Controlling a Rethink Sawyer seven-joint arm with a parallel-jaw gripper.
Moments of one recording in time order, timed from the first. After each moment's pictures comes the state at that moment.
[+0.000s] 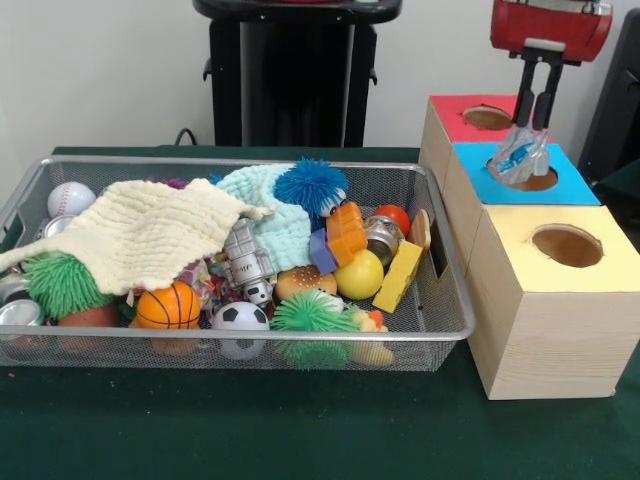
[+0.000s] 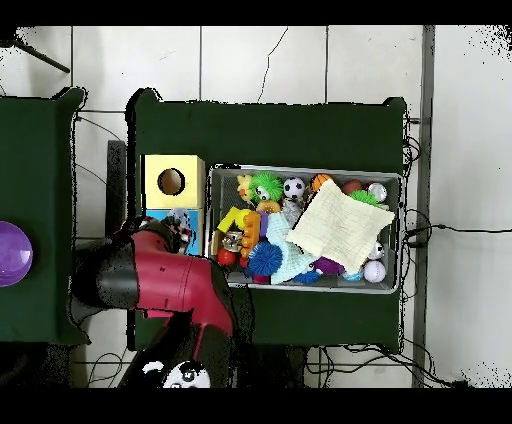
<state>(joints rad) 0.33 -0.74 -0.33 1.76 0.30 0.38 1.90</state>
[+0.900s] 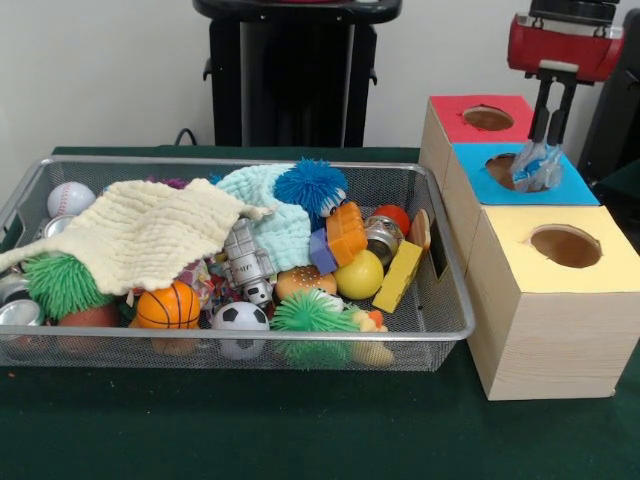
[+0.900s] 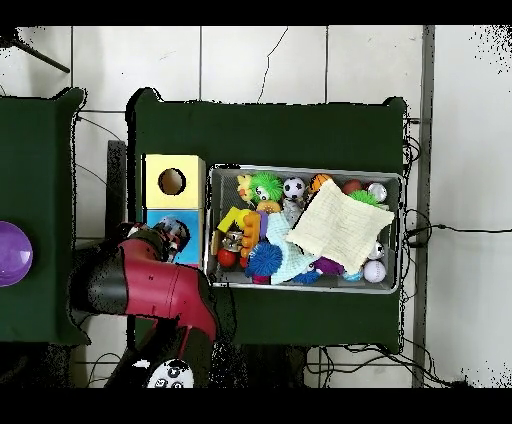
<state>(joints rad) 0.38 -0.70 -0.33 1.80 0.40 0.30 1.92</state>
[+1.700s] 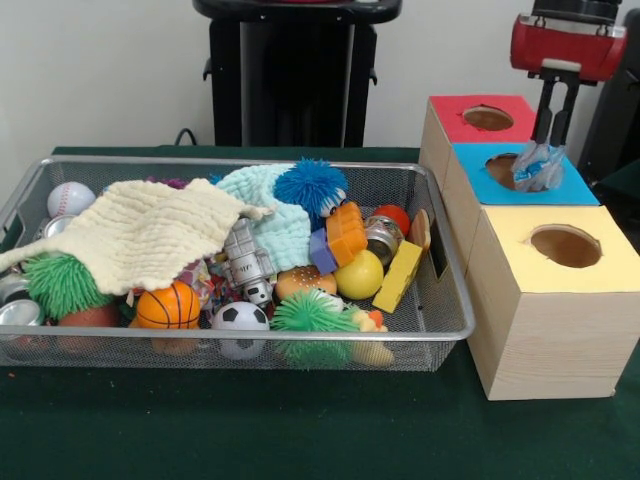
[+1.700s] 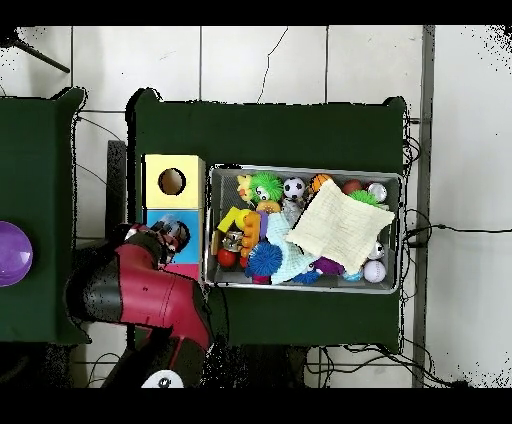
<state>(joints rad) 0.43 -0.68 -0.36 1.83 0.46 0.23 1.92</state>
